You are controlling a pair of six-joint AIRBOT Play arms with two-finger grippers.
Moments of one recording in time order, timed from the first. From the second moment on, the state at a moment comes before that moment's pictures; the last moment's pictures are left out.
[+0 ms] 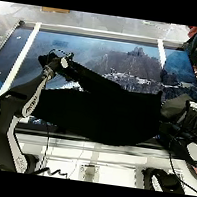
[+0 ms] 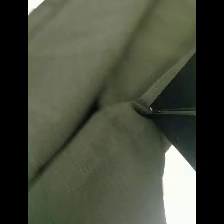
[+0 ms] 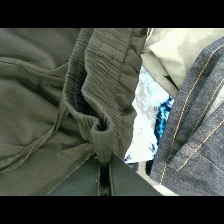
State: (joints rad) left arm -0.21 -2.01 1.78 1.21 -0.99 -1.74; right arm 0.07 -0.46 0.59 -1.73 1.10 1.83
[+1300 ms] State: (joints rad) left arm -0.19 -1.42 1.04 1.19 -0.61 -1.62; right arm 0.07 -0.46 0.59 -1.73 1.03 1.83
